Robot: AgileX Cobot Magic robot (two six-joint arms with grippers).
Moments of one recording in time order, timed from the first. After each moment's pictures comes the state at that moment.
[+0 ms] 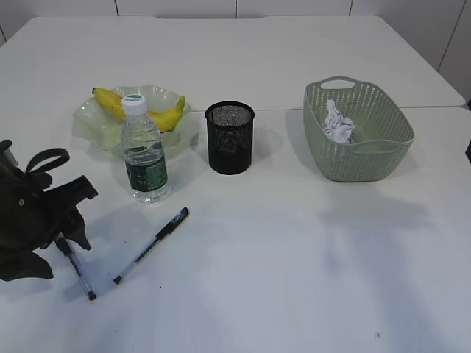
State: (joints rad) left arm -0.37 1.54 -0.78 -0.06 0.52 -1.05; right arm -0.03 1.46 -1.28 0.07 1.22 -0.12
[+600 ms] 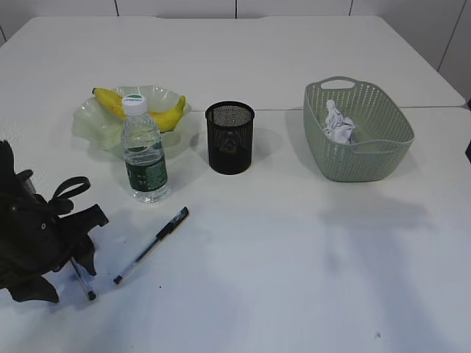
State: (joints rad) left arm -0.37 1.71 -0.78 -0.06 0.49 -1.06; right arm -0.03 1.46 -1.28 0.07 1.22 -0.12
